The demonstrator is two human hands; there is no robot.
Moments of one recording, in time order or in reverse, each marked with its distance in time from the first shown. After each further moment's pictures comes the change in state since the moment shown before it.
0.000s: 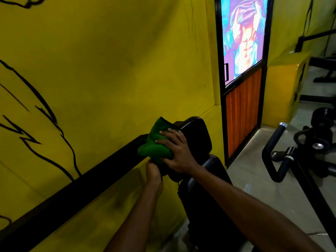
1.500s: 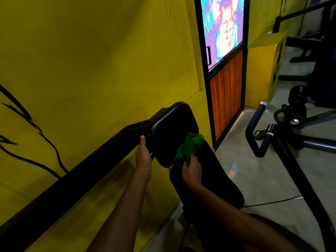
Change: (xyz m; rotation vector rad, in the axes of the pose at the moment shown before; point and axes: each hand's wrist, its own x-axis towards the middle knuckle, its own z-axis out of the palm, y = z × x) left_hand -0.008 0.002 -0.003 0.294 0.000 0.039; right_hand -0.131 -0.014 0.007 0.123 0.103 1.142
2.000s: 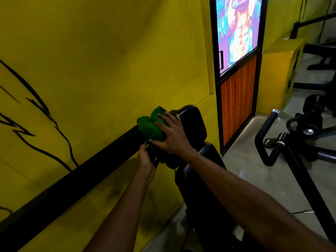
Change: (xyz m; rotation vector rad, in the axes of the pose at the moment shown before) left_hand 0.007 -0.001 -0.016 -0.293 -0.051 -0.076; right_hand 0.062 -0.136 0.008 -0.306 -0.052 -0.962
